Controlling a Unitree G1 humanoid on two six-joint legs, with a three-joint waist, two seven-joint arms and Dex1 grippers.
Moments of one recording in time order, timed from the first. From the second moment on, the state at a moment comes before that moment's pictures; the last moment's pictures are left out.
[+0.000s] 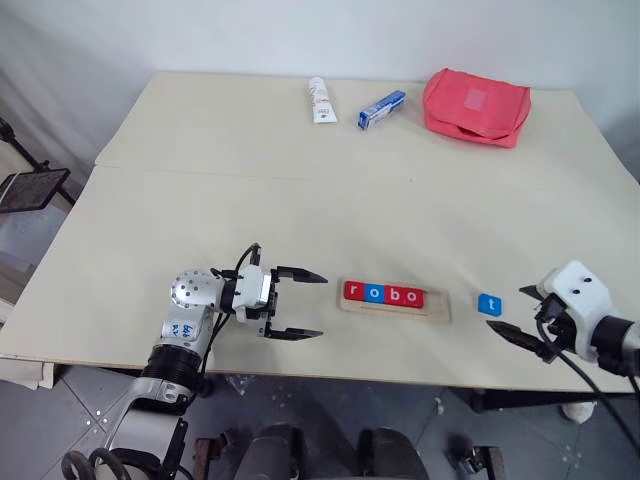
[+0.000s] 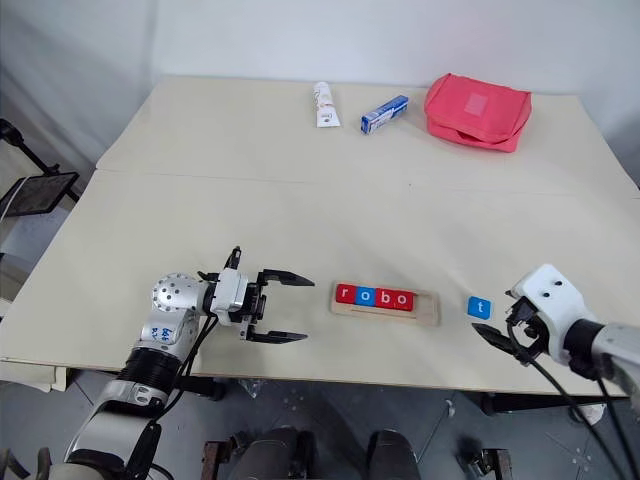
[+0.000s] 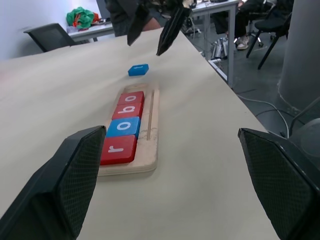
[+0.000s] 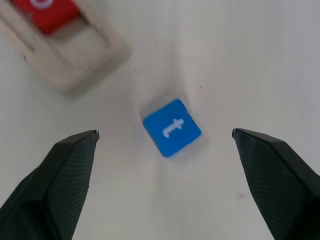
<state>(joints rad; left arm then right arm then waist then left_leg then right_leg) -0.53 0.37 -0.09 0.46 -0.32 -0.39 -1.43 0.13 -1.05 -0.35 -0.32 0.37 0.58 0.87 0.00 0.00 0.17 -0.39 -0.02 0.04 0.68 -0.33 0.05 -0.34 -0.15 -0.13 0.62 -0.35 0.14</state>
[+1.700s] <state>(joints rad) -0.46 0.37 -0.09 0.40 -0.32 -0.38 -1.35 -0.55 -1.01 0.26 0.00 0.10 0.46 1.29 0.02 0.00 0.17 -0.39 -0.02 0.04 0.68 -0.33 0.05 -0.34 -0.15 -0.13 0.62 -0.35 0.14</state>
